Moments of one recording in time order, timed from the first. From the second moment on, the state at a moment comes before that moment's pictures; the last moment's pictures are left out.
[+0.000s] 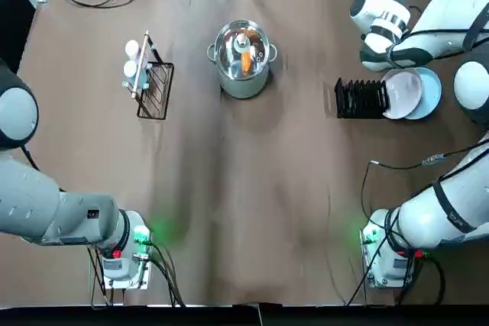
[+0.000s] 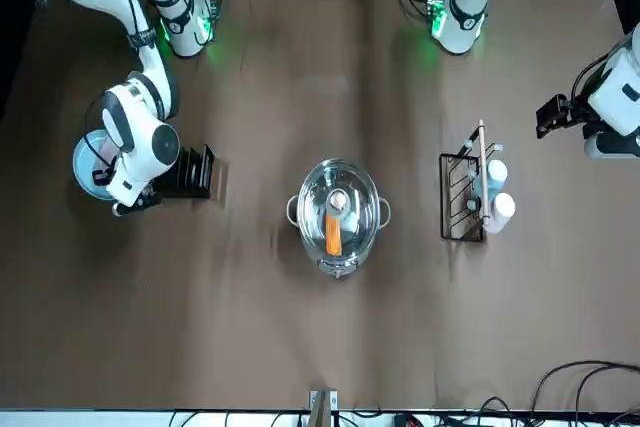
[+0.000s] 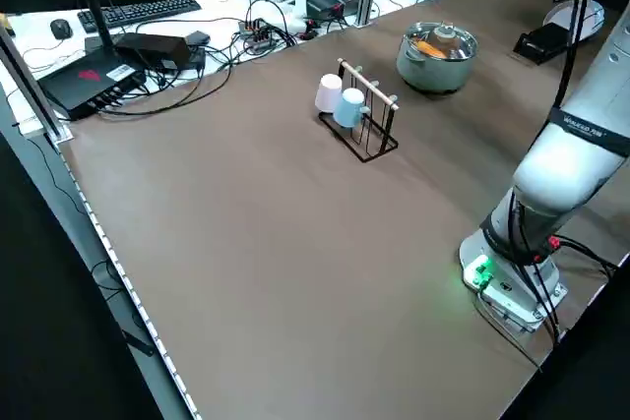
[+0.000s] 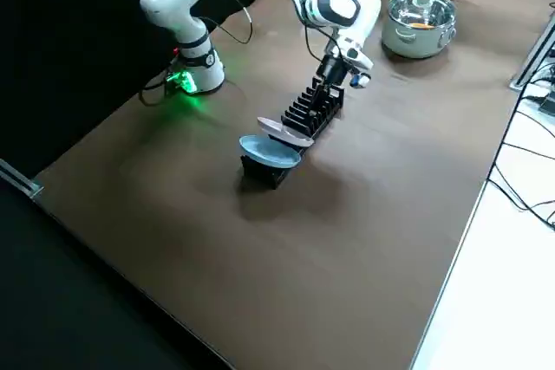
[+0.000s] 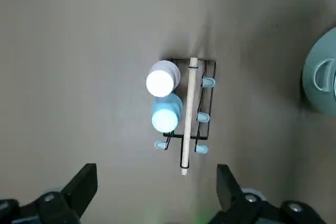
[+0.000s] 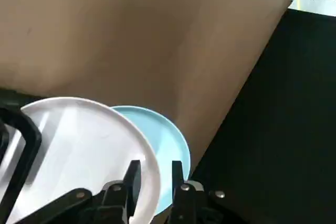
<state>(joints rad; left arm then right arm) 0.01 0.04 -0.09 -1.55 0.05 1.53 -0.03 0.15 0.27 0.02 -2.15 -0.97 1.91 0.32</state>
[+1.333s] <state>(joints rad) 0.01 0.04 -0.08 -1.55 0.07 1.53 -0.04 0.10 0.22 0.01 -1.49 -0.05 1.56 0.15</state>
